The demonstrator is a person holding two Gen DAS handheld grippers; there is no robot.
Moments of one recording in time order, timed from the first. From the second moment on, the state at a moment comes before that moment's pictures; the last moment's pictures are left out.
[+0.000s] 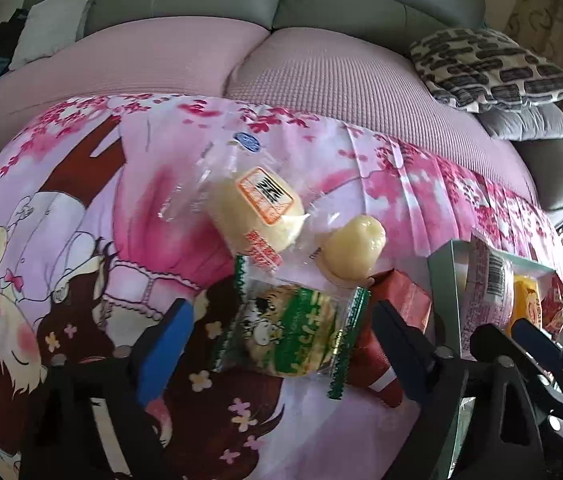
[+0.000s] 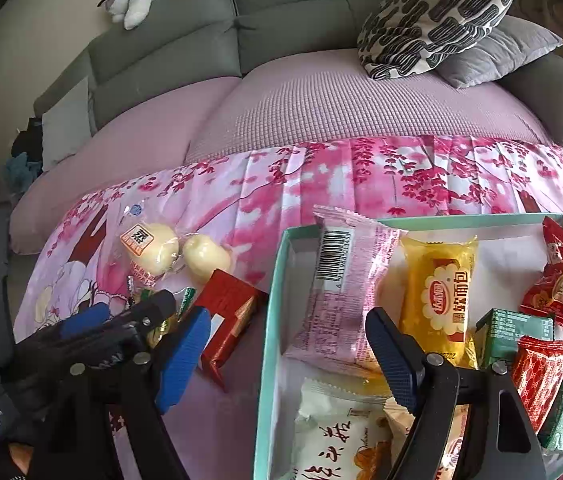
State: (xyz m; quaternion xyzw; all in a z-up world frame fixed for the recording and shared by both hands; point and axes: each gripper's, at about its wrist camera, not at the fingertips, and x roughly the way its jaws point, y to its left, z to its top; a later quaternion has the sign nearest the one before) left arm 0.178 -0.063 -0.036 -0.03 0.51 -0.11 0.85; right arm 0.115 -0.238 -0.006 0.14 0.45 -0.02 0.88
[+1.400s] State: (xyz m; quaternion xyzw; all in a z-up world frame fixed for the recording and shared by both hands) left arm 0.187 0.038 -0.048 -0.07 0.54 0.01 0.84; right arm 0.137 -0.174 -0.024 0.10 0.49 0.06 0.86
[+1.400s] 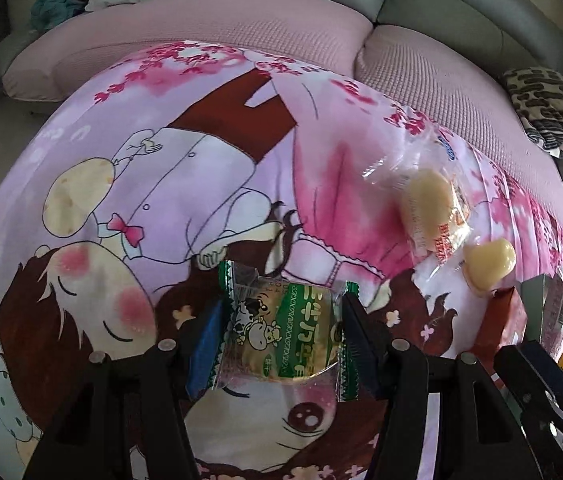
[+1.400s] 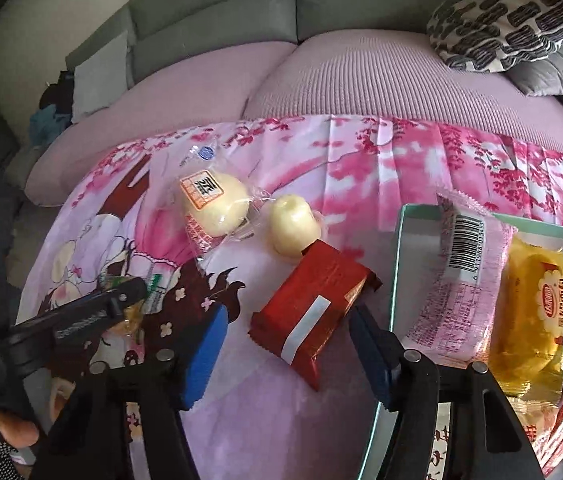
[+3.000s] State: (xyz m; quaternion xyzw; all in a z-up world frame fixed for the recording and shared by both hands) left arm 0.179 0.017 -0.057 0.00 0.56 0.01 0.83; right arm 0.114 -0.163 -0.044 0.08 0.53 0.05 0.85
